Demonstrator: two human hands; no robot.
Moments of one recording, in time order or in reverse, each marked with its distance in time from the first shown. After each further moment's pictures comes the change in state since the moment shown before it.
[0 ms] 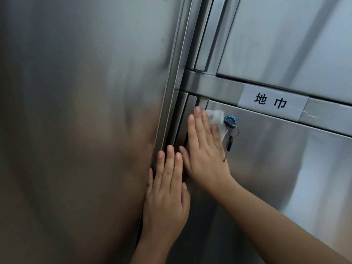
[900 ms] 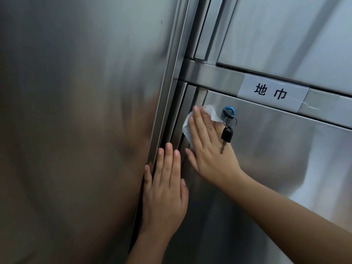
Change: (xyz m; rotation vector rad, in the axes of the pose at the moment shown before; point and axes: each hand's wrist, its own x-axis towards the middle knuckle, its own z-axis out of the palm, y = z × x) left_hand -0.012 0.000 0.014 0.073 -0.013 -0.020; right_hand -0.010 0.022 -0.010 -0.189 -0.225 -0.215
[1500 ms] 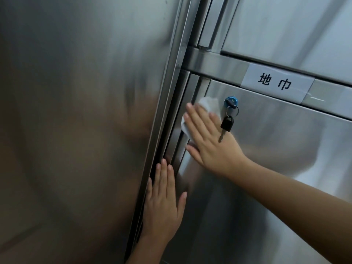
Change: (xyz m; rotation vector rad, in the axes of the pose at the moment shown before) left_hand -0.052 -0.011 0.024 0.044 -0.257 -0.100; right_hand -0.003 0.010 -0.001 -0.149 0.022 -0.187
